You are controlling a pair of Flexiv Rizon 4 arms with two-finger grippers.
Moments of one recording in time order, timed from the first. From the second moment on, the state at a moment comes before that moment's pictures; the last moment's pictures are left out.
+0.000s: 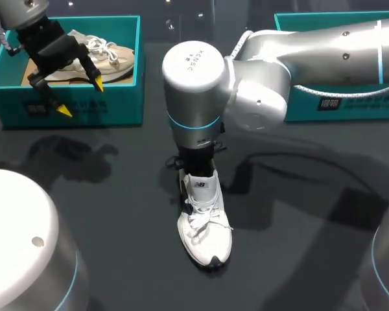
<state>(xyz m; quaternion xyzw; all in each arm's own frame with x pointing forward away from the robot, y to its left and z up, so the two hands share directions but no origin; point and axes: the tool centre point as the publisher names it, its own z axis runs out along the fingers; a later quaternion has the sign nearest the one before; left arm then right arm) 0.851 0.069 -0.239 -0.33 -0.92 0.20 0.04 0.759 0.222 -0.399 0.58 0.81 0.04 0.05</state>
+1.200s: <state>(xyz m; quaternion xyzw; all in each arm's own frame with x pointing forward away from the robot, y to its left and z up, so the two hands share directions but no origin) 0.851 0.069 -0.239 -0.33 -0.92 0.20 0.04 0.751 0.220 -0.388 0.56 0.83 -0.02 0.05</state>
